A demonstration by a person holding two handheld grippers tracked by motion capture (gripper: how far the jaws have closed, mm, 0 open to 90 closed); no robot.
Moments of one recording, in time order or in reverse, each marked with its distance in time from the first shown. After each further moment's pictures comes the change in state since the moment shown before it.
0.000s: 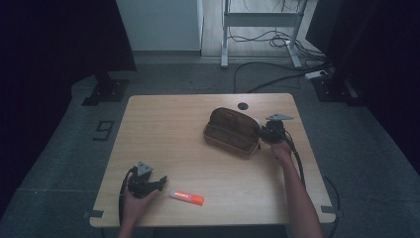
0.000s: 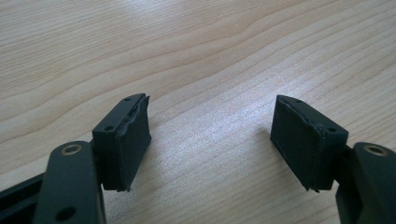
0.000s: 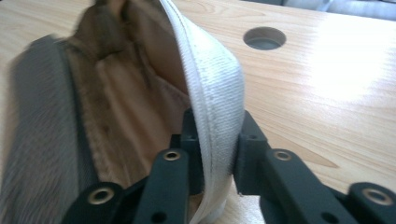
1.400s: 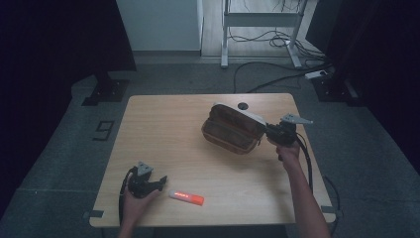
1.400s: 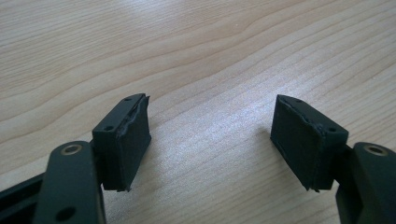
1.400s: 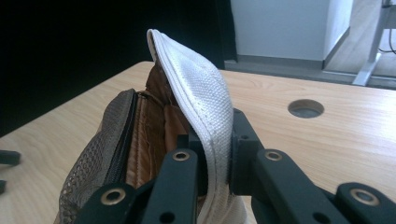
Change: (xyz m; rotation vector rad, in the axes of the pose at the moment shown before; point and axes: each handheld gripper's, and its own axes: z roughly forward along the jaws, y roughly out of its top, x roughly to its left) left arm 0.000 0.000 0.000 -0.001 0.001 -0.001; right arm 0.015 0.012 -0.063 -0.267 0.201 0.054
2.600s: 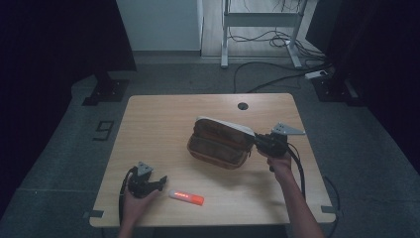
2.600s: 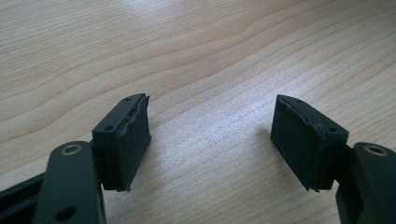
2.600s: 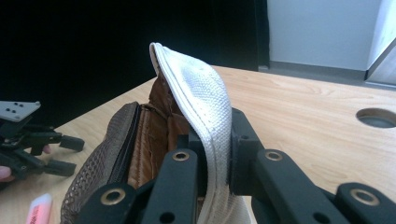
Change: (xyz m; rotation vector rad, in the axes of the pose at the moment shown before) left arm 0.000 0.000 0.000 0.000 -0.001 0.001; right arm 0.057 -0.010 -0.007 -0.018 0.124 -0.028
